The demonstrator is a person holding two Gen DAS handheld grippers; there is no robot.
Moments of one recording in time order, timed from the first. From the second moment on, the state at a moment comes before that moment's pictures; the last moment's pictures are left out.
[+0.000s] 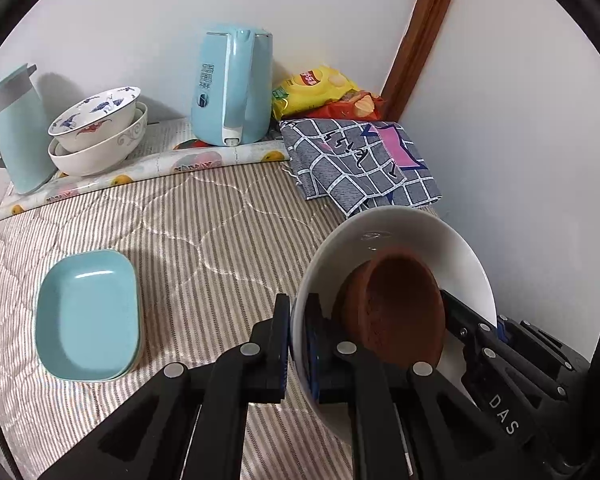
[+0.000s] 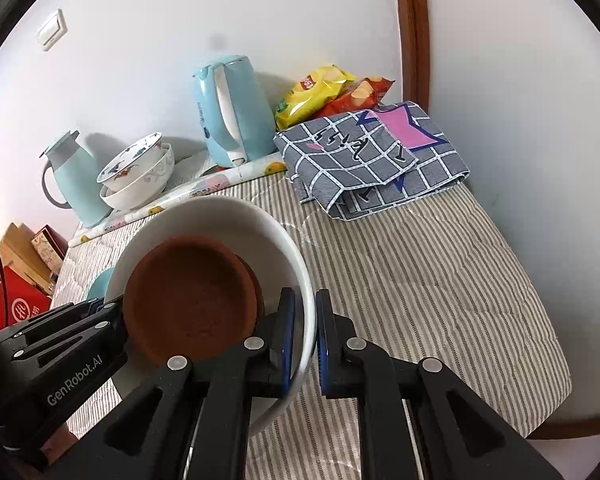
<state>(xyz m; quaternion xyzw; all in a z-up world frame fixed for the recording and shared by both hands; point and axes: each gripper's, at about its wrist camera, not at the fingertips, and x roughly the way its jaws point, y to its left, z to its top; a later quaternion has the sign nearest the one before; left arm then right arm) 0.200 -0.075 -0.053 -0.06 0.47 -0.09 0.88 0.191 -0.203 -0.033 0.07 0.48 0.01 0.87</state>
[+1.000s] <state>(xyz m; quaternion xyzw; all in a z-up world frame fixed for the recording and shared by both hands) 0.200 -0.006 -0.053 -0.09 0.47 -0.06 0.88 0.204 -0.140 -0.038 0.06 0.49 0.04 0.87</state>
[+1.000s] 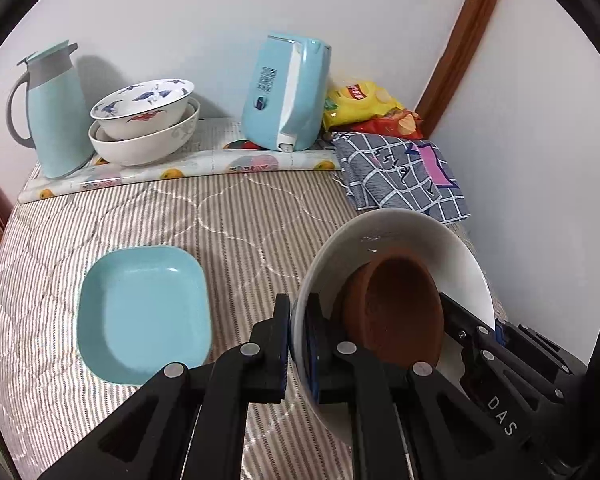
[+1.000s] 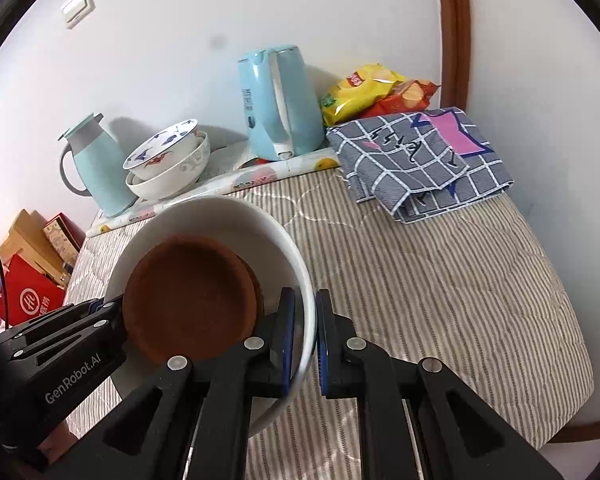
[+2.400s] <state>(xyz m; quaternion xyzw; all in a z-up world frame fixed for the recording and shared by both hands) 0.198 0.129 -0.071 -0.14 0.47 0.02 0.87 0.235 -0.008 -0.059 0.02 0.51 0.13 0.85</state>
